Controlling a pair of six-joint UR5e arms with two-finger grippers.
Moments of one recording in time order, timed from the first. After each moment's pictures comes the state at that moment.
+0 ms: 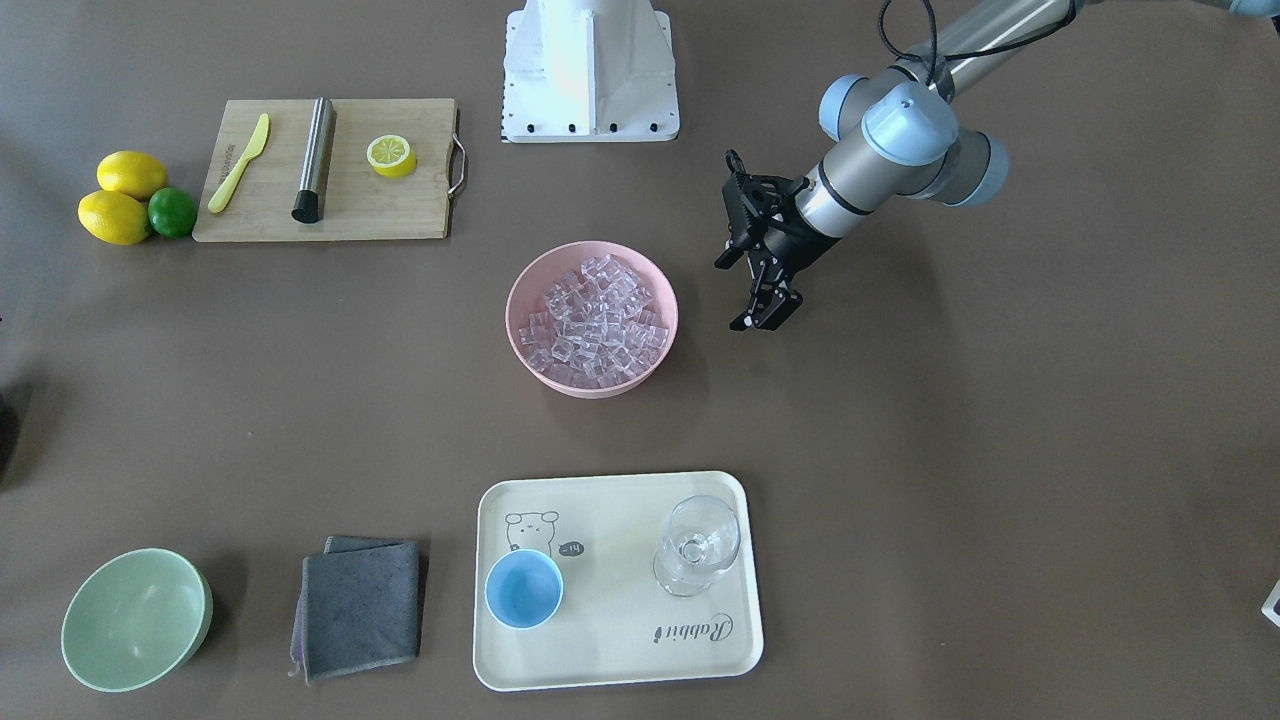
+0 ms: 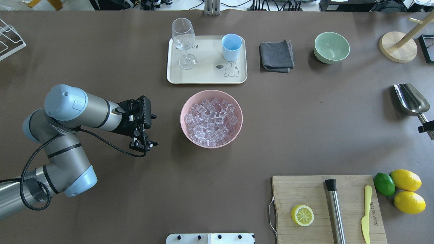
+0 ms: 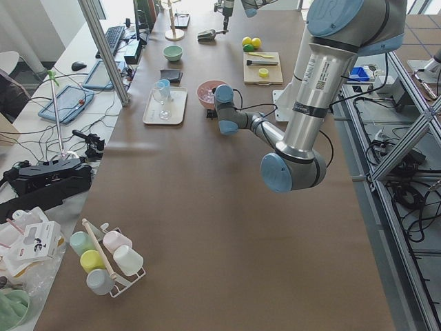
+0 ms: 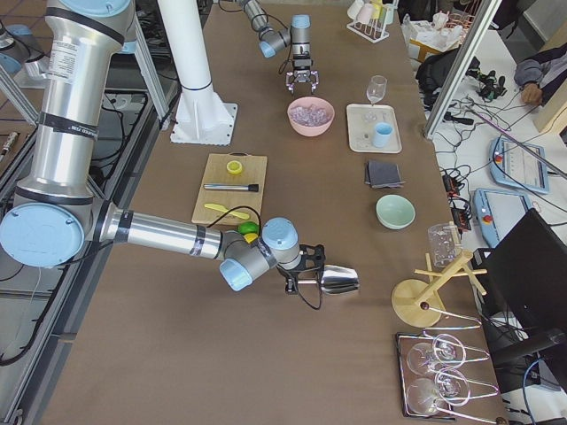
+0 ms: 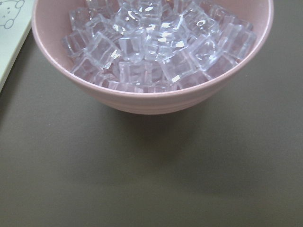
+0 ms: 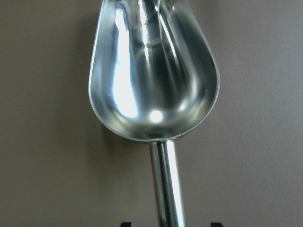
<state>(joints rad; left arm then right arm) -0.58 -1.95 -1.61 -2.39 -2.02 0.12 1.17 -1.79 1.51 -0.72 2.21 0.68</state>
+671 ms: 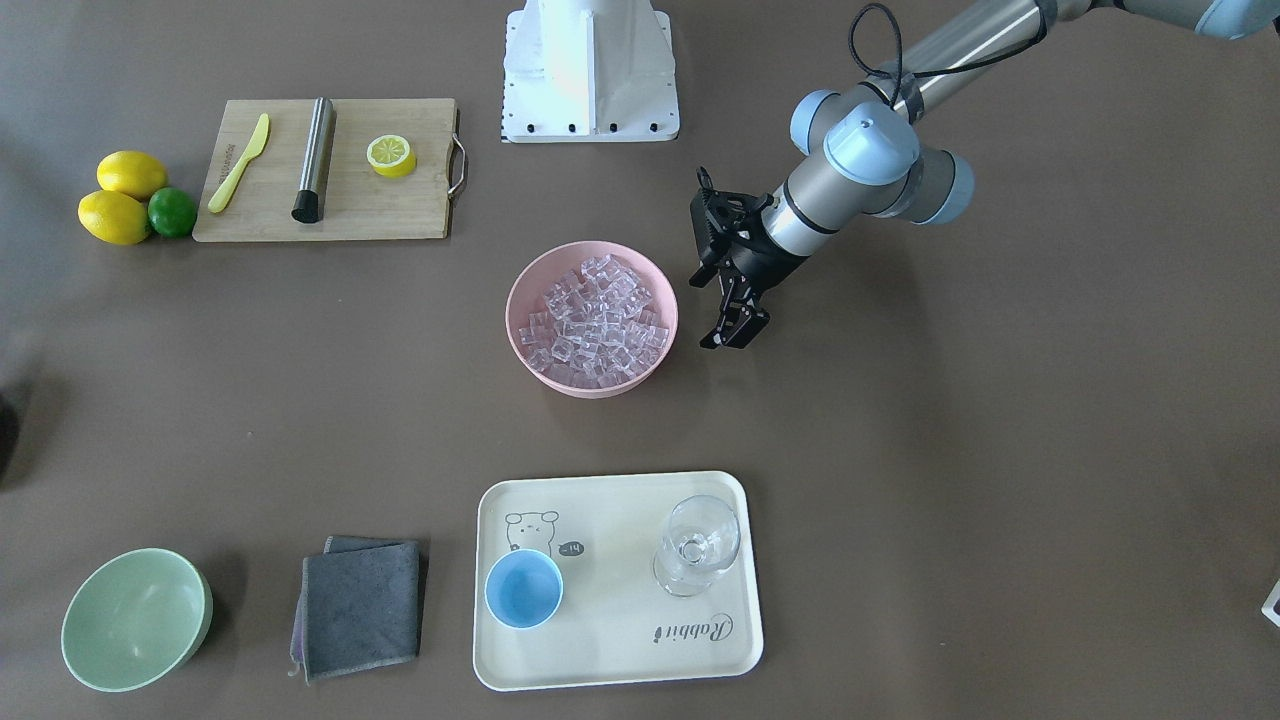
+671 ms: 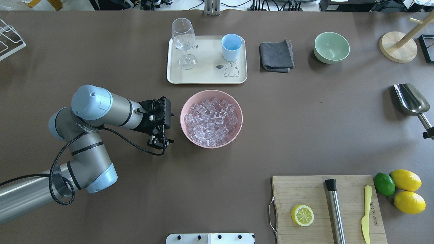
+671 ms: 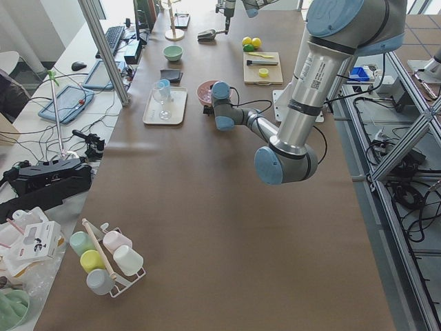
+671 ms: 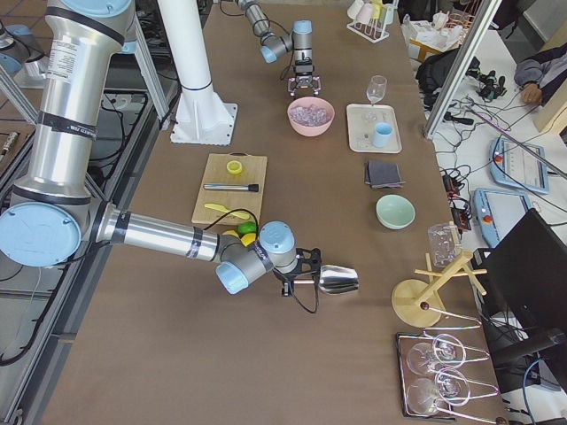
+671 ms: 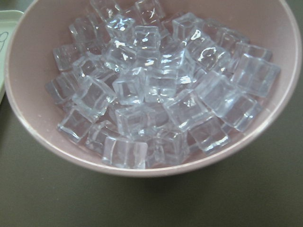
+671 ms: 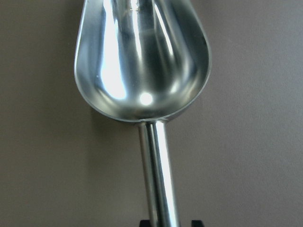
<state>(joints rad) -0.58 -2.03 -1.53 -2.39 -2.00 0.18 1.16 -1.81 1.50 -0.71 2.21 0.67</state>
